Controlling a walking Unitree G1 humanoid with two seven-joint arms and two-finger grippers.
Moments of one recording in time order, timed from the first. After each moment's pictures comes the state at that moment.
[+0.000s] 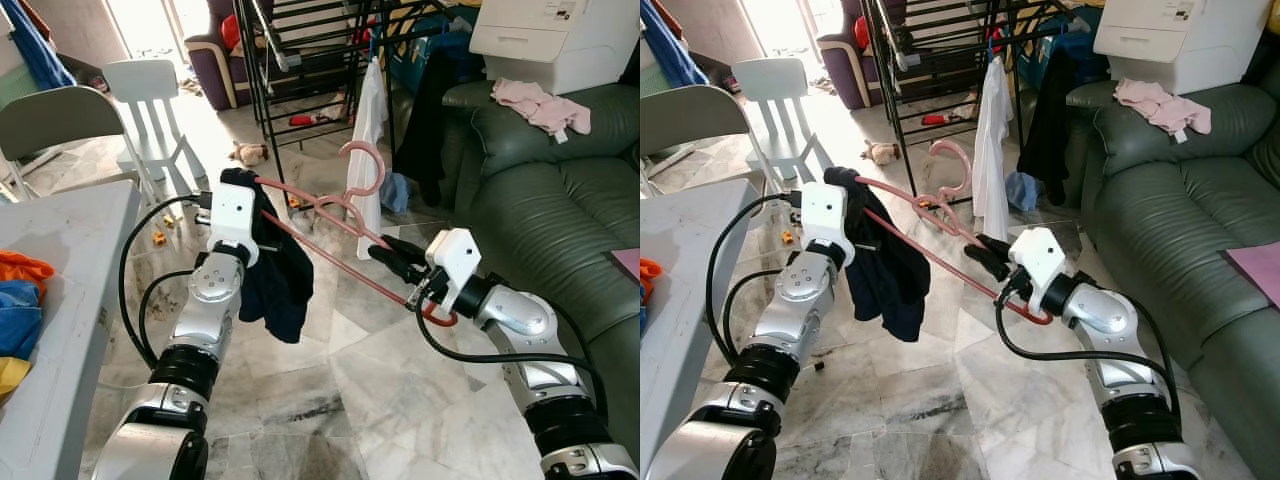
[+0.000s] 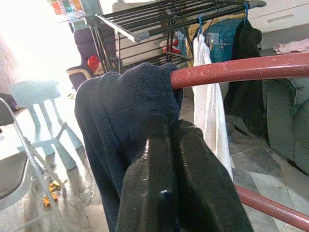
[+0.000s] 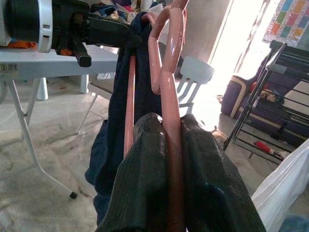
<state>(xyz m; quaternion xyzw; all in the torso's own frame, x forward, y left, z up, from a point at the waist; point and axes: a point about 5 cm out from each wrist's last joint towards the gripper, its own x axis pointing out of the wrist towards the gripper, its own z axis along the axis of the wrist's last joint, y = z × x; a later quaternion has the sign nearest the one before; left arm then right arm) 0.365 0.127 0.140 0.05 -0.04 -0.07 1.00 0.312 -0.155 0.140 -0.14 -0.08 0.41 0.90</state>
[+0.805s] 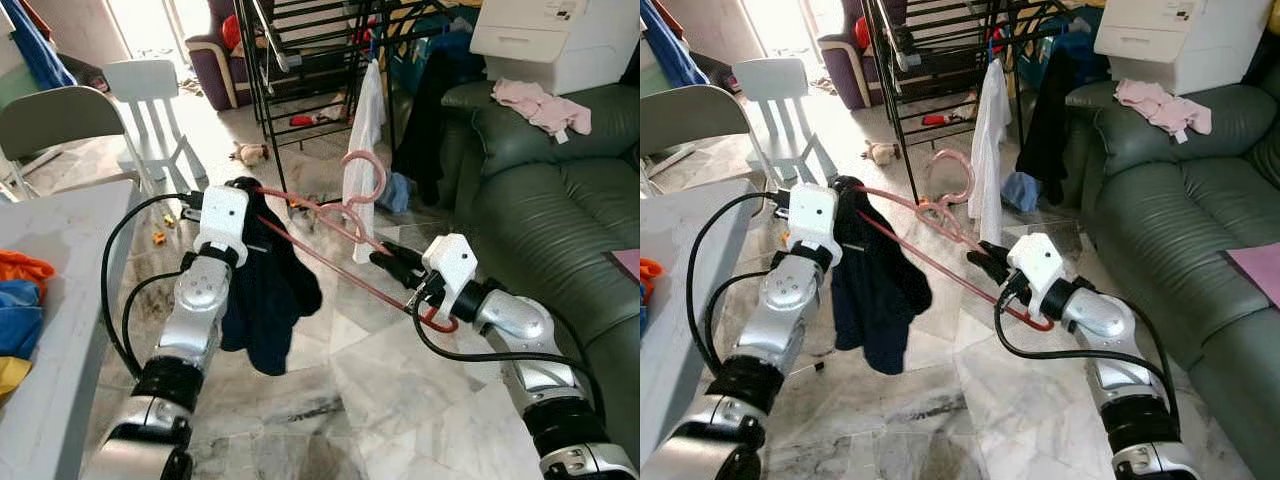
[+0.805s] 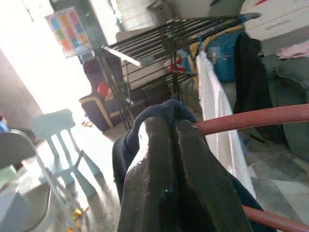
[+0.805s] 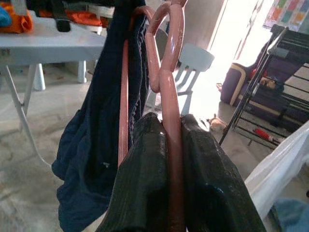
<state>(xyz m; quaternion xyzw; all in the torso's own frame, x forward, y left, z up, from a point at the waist) 0.352 0.137 0.147 0.12 -0.10 -0.08 0.99 0.314 -0.158 0.128 -0.15 -0.06 0.40 0.90</state>
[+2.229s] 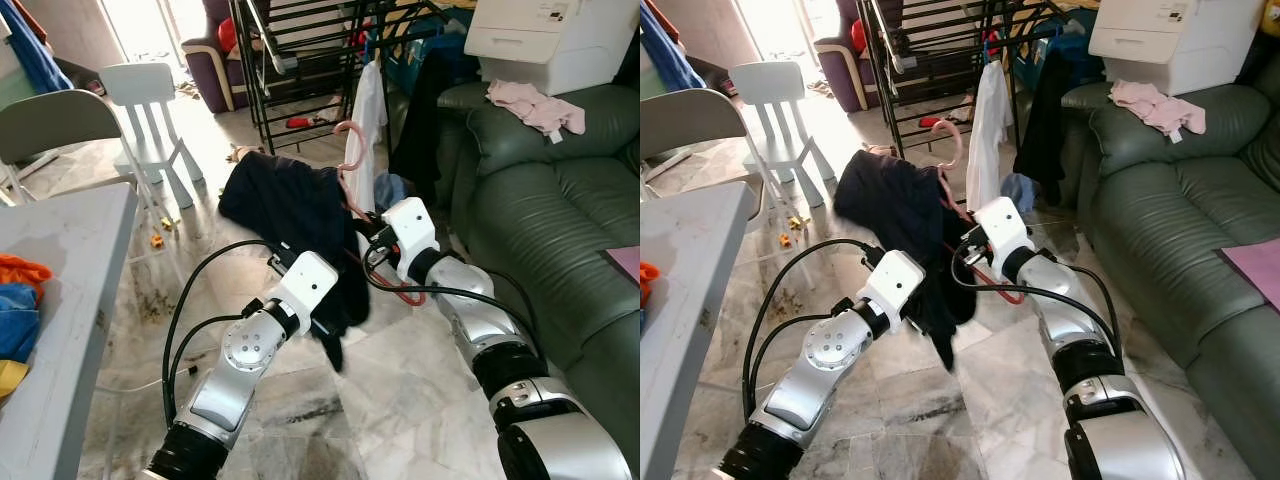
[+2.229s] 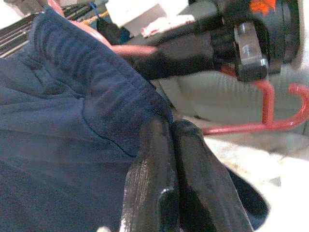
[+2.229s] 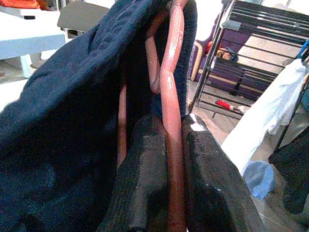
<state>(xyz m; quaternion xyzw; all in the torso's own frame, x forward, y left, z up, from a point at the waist) 0.291 0.060 0.118 0.16 -0.04 -0.32 0.93 0.361 -0.120 0.131 -0.14 -0.02 0.30 0.94</state>
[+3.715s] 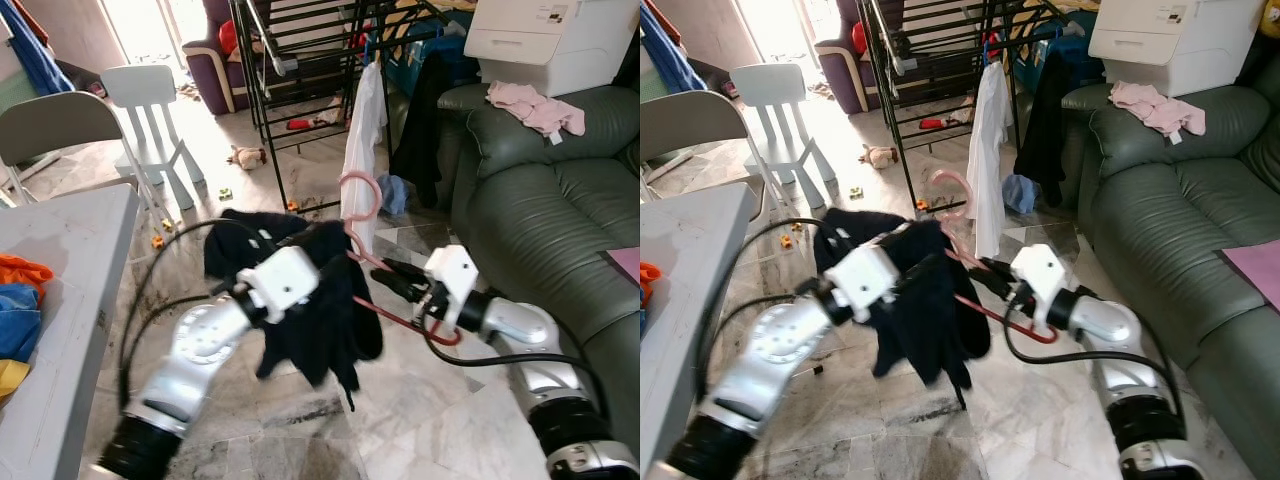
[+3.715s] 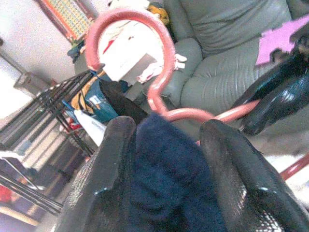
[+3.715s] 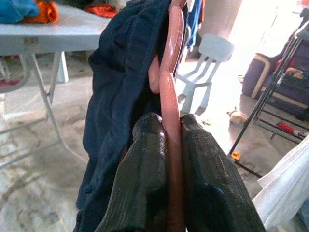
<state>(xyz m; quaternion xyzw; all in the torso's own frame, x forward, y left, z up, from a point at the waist) 0.286 0.100 0.155 0.27 -0.16 -0.37 0.87 0.310 -0.169 0.115 -0.14 -0.02 0.45 0.88</state>
